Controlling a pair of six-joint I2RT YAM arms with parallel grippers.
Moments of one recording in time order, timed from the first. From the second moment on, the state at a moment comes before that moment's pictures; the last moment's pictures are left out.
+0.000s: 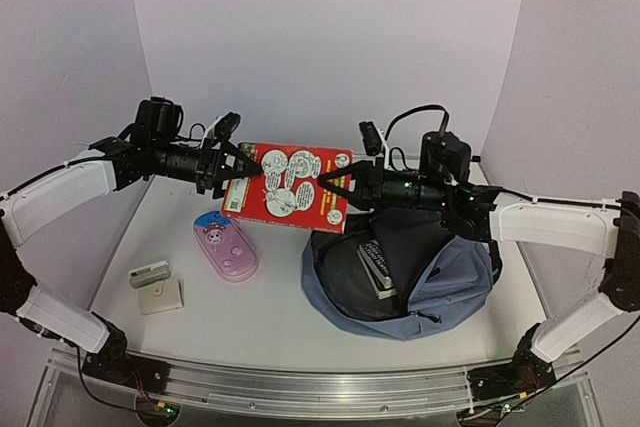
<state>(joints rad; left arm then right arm) -0.46 1.35 1.17 -0.33 1.01 -0.59 0.81 1.47 1.03 0.39 -0.54 0.93</state>
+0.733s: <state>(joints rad) -0.52 1.34 0.99 -0.17 0.86 -0.78 0.81 1.39 1.11 -0.04 -0.22 0.72</state>
